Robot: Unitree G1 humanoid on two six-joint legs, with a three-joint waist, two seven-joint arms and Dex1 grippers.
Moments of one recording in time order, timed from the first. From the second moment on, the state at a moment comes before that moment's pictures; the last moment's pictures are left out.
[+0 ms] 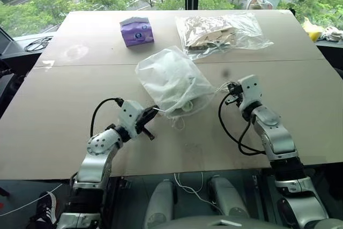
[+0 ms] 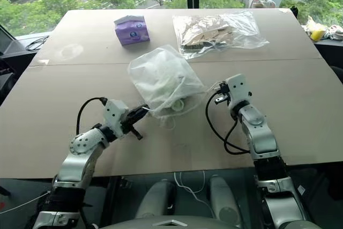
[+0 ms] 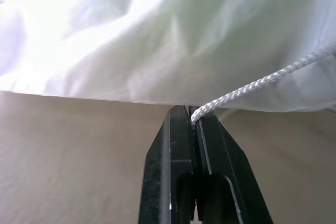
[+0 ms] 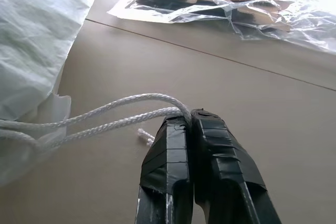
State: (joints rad) left arm -0.08 0.41 0.08 -0.05 -0.10 -0.03 -0.48; right arm -0.40 -0.22 0.05 0.05 0.06 0.27 0.22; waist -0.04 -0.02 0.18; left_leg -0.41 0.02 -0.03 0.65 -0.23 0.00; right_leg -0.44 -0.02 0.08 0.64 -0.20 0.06
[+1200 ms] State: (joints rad) left arm -0.46 0.53 0.32 0.25 0.03 0.19 0.06; right arm -0.54 -0.22 -0.11 0.18 -0.03 0.13 -0.17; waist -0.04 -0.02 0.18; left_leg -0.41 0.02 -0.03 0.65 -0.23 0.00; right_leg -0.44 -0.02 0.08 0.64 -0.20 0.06
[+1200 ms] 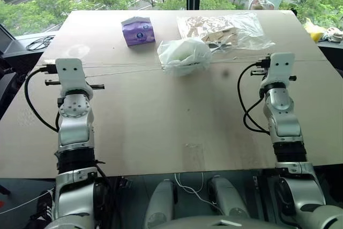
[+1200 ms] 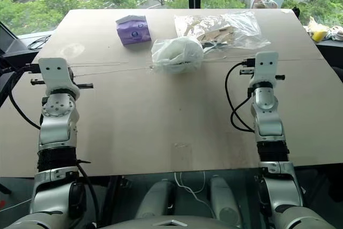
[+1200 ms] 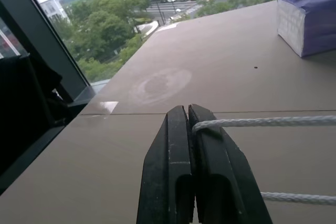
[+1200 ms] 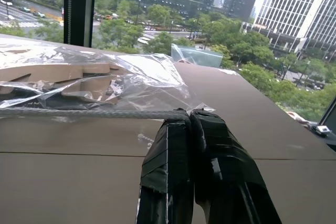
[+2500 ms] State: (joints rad) left arm -0.58 0.68 0.04 0.41 -0.30 0.28 -0.93; right arm -0.46 -0.70 0.16 0.01 0.24 0.42 0.70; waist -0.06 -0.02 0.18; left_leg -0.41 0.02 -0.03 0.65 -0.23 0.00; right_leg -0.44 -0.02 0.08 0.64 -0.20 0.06
